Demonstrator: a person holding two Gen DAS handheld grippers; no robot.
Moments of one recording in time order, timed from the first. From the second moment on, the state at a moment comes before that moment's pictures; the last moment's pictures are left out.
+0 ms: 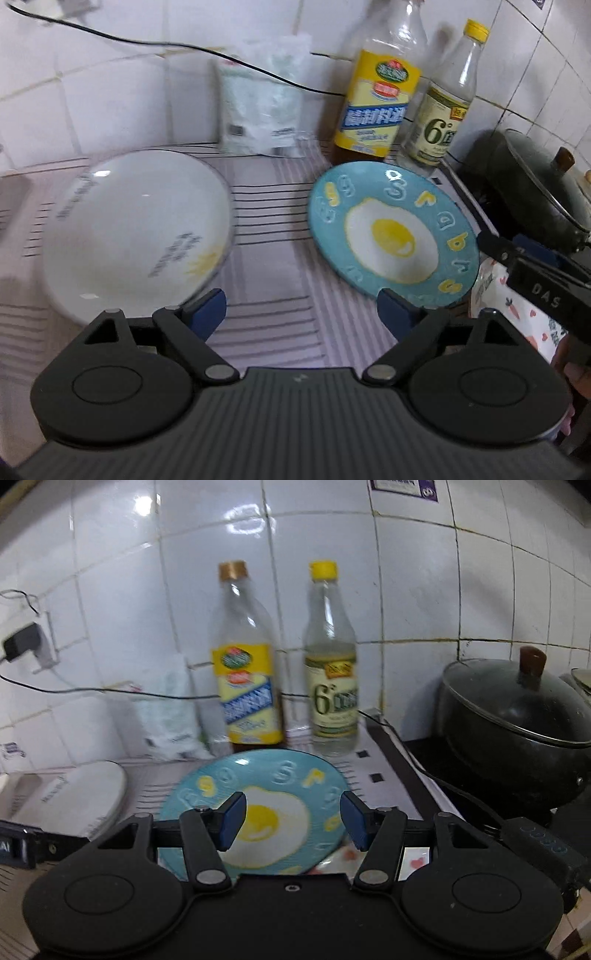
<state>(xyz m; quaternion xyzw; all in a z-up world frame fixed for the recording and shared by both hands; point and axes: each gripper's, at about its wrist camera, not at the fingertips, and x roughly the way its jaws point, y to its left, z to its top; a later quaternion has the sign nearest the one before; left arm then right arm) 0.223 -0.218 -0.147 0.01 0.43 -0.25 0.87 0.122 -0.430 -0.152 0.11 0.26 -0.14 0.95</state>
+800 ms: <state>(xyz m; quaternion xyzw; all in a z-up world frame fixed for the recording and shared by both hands) 0.288 -0.272 -0.191 0.01 0.49 -0.25 0.83 0.184 -0.473 -0.207 0.11 0.33 -0.12 0.93</state>
